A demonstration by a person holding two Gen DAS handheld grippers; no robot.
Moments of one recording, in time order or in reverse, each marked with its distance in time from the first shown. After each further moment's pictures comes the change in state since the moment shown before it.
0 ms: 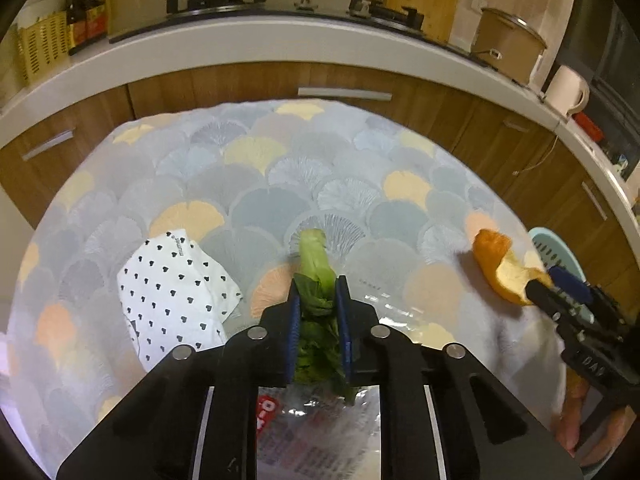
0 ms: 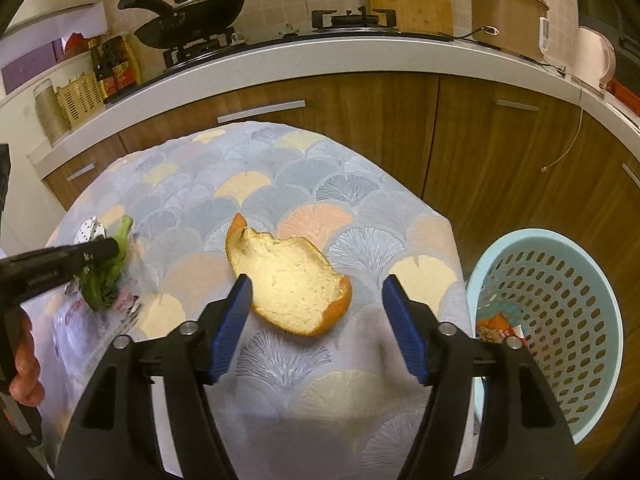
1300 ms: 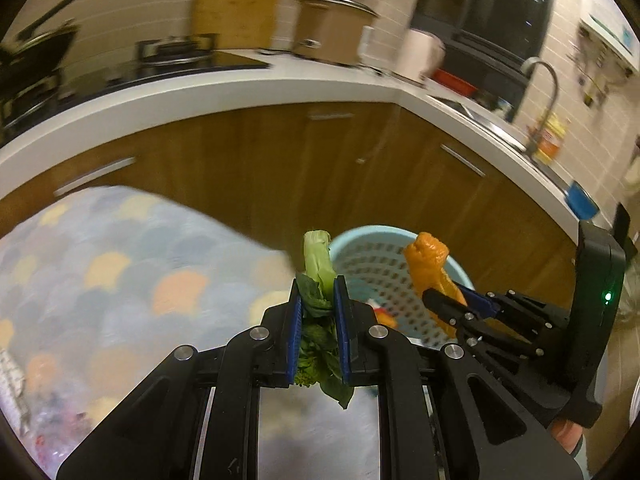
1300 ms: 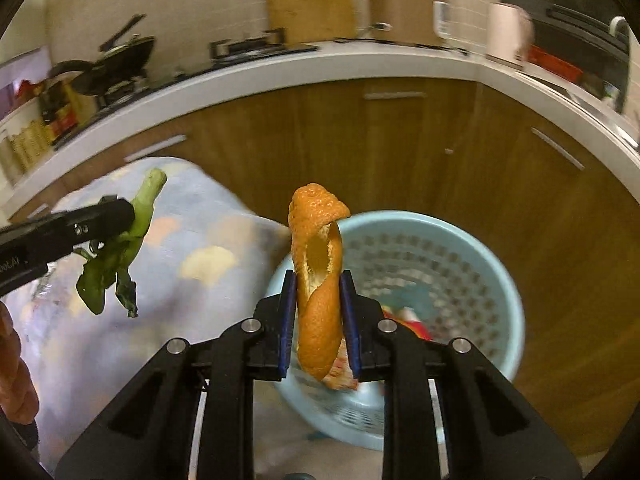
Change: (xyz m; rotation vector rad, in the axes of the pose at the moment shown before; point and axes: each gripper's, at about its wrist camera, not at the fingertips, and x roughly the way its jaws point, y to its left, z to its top) left arm -0.007 -0.244 0.002 0.320 -0.049 -0.356; right arm -0.081 -0.153 -0.030 0.172 -0.032 -0.201
